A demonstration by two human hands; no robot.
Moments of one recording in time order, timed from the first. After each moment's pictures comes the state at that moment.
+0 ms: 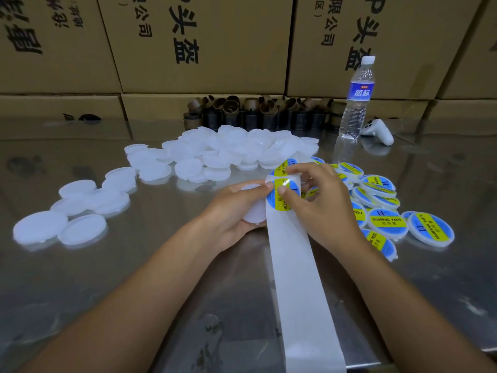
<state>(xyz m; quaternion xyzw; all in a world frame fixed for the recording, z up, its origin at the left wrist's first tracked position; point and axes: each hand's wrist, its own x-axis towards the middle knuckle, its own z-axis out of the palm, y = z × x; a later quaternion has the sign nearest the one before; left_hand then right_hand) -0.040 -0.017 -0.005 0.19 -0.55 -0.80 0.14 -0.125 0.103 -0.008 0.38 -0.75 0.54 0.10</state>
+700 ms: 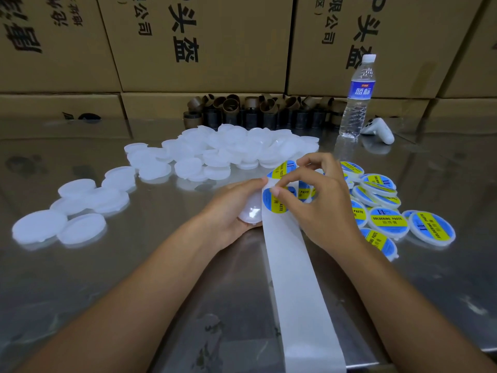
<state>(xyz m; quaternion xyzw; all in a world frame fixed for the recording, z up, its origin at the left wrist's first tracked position) -0.039 -0.017 -0.001 0.19 -0.55 -0.80 0.12 -0.117 0.106 -0.004 0.44 -0.74 0.49 0.18</state>
